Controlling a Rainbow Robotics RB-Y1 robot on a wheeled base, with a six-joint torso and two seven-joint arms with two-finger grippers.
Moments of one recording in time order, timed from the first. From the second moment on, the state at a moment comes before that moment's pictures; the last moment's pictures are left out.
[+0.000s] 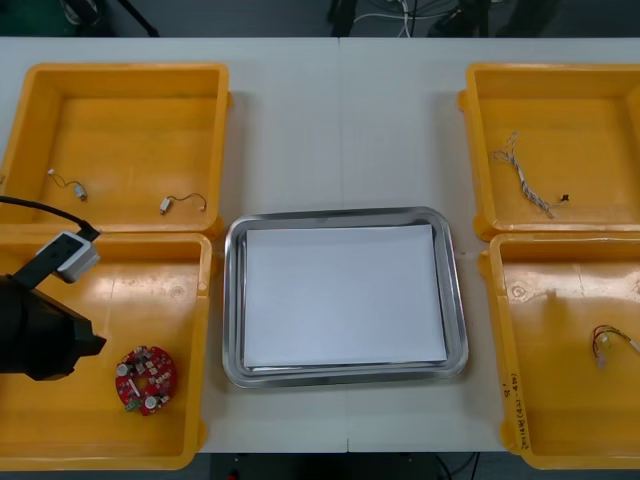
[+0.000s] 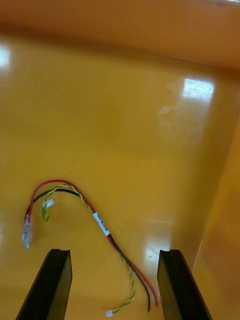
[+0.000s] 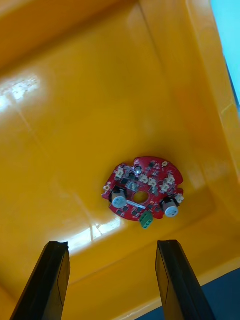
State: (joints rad) right arm 0.30 -1.01 -0.24 -1.92 -1.01 1.16 1.68; left arm 0.07 0.77 0.16 -2.43 0.92 1.78 -1.54
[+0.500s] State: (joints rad) right arm 0.29 -1.02 -0.11 -1.86 -1.01 1.01 1.78; left arm 0.17 0.78 0.14 -2.43 0.86 1.67 -1.84
